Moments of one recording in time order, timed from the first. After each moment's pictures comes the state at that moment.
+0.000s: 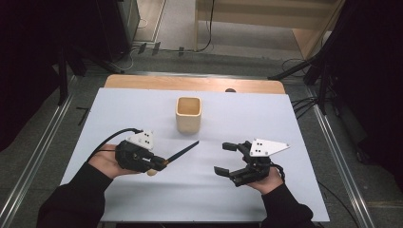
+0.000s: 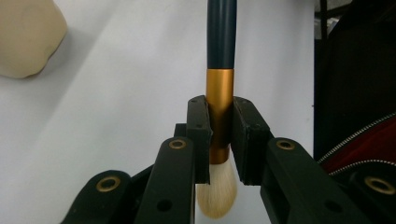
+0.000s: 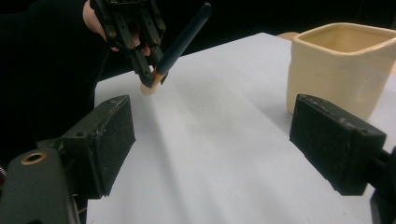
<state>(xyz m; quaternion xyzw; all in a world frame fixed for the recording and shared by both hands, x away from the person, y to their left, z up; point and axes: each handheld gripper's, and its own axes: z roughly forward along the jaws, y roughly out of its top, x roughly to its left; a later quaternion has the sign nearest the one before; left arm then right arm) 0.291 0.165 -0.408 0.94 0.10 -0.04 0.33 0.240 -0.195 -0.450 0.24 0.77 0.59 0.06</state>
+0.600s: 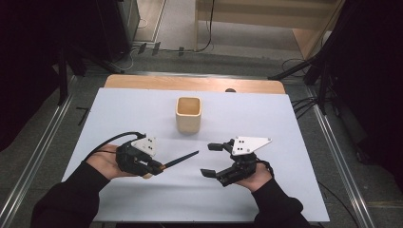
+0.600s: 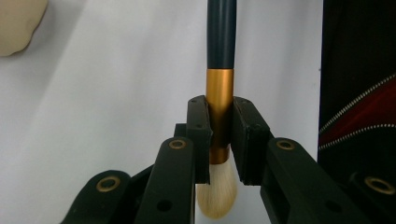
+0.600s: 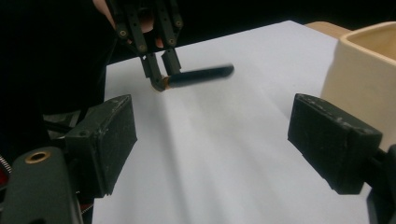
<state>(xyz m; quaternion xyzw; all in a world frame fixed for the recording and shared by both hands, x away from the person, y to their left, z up) 0.290 0.155 -0.405 0.97 0.06 -0.03 0.25 0.249 -0.161 -0.439 0.20 0.80 0.56 0.04</state>
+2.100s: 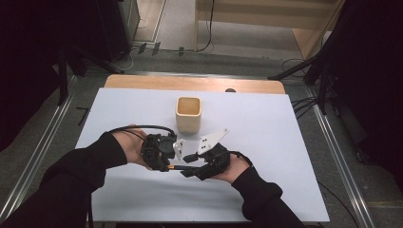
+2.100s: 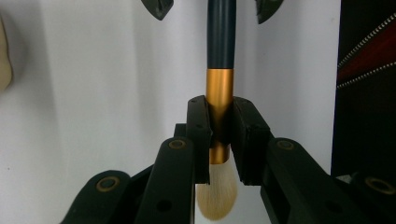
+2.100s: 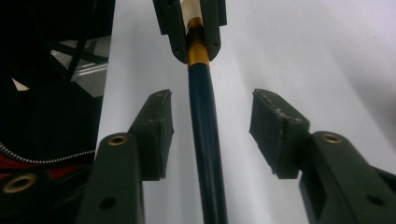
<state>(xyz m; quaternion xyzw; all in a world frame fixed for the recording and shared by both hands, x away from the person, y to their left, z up) 0.300 0.085 -0.390 1.00 -0.07 -0.02 0.05 0.279 -0.099 -0.449 0.14 0.89 0.44 -0.03</state>
